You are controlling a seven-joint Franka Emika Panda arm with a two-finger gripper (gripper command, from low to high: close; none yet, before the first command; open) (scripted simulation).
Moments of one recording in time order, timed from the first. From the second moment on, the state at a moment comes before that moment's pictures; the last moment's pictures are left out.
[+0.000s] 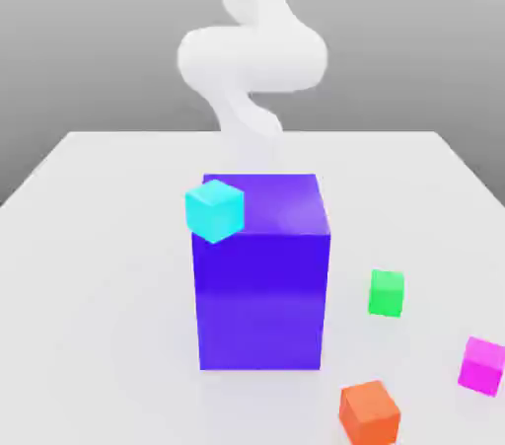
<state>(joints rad) 0.03 -0.71 0.02 -2.31 -0.01 2.33 0.77</state>
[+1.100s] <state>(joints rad) 0.42 0.46 0.20 -2.37 -0.27 2.81 0.57</state>
